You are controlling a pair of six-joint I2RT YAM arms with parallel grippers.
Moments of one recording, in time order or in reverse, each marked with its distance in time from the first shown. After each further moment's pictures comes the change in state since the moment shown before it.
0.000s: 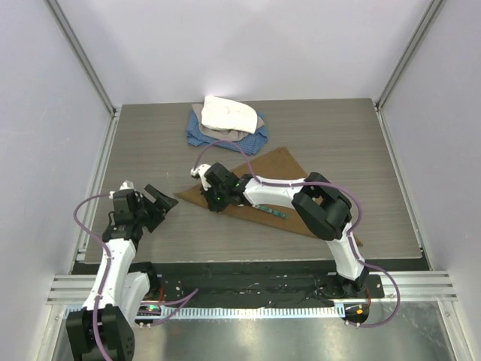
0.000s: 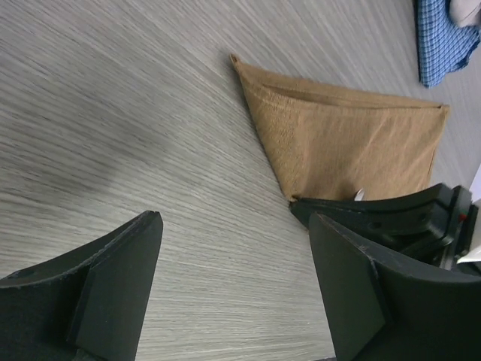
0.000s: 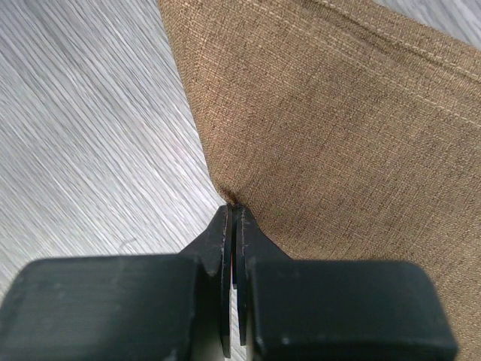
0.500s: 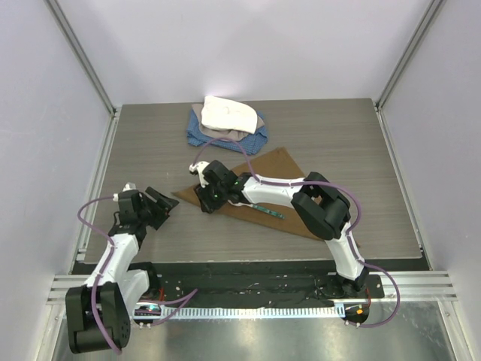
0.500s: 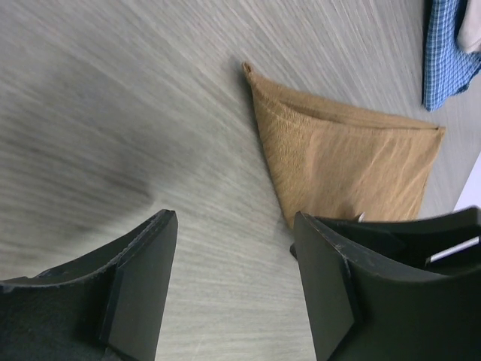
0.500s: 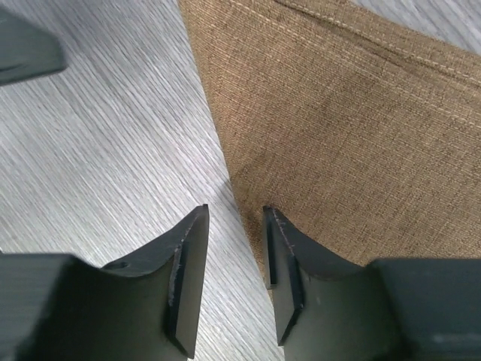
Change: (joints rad) left arm -0.018 0.130 -0.082 0.215 -0.009 -0.074; right arm 0.002 0.014 0.037 0.019 -0.049 0.076
